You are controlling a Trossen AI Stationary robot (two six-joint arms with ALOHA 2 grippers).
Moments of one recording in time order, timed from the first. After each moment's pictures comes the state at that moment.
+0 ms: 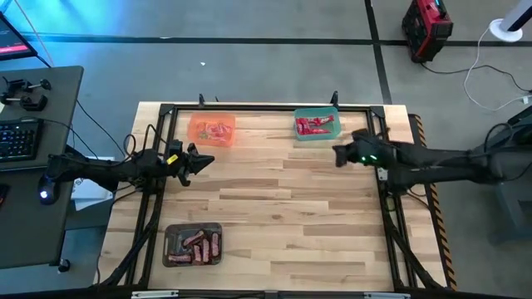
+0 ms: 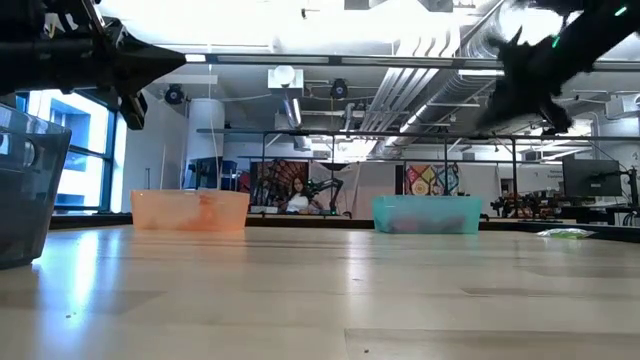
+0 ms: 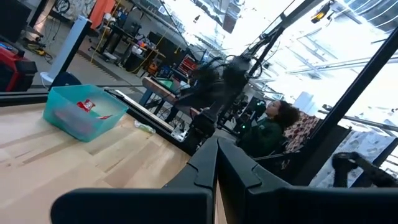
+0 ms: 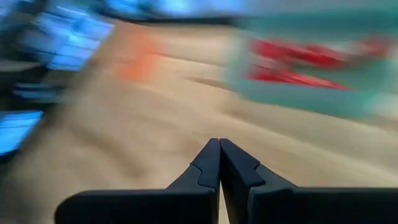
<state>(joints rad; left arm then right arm) 0.03 0.41 0.01 0.56 -0.14 -0.56 -0.11 0.69 0.54 -0.46 0.41 0.87</state>
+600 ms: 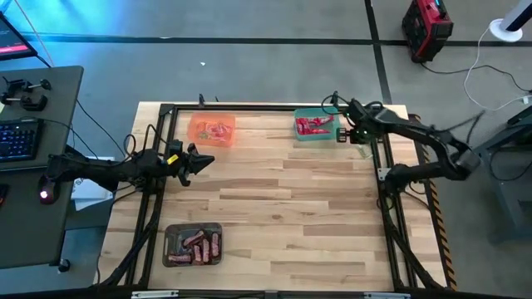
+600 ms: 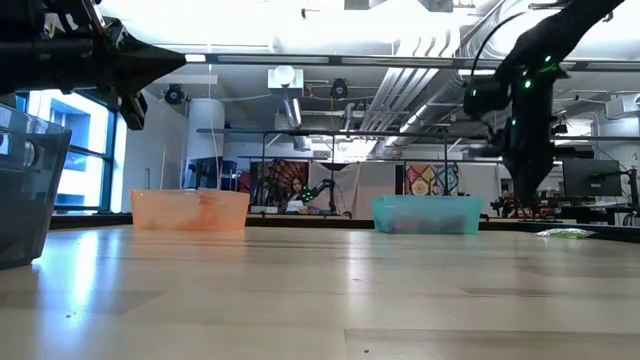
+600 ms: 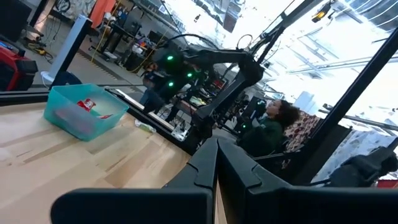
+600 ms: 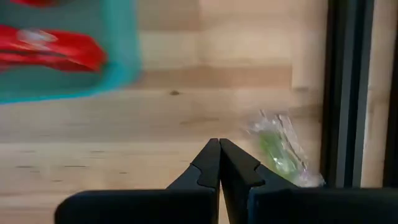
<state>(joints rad) 0.03 0.41 0.01 0.56 -0.14 -0.56 -0.84 1.25 0.75 -0.85 0.15 0.72</state>
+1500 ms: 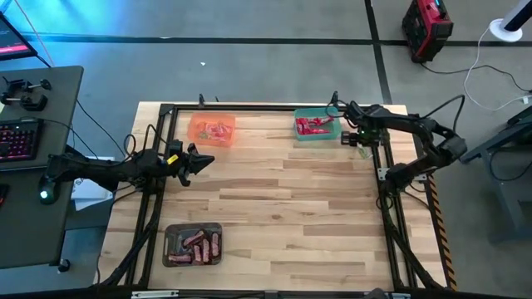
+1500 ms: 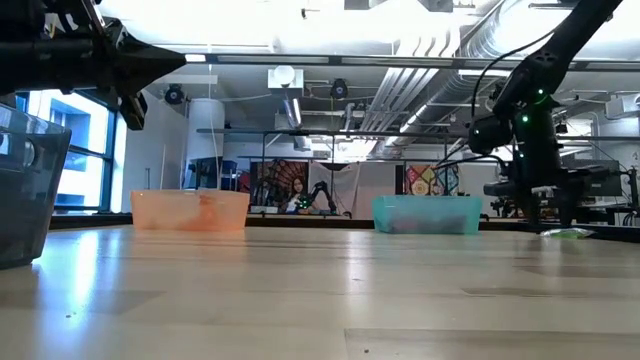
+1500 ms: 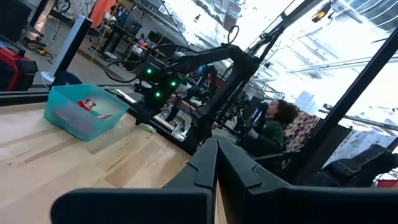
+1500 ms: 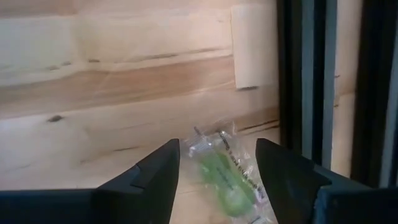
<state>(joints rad) 0.03 0.41 0.01 0.56 -0.14 -0.56 -0.97 1.45 0.70 -0.81 0.22 0.70</state>
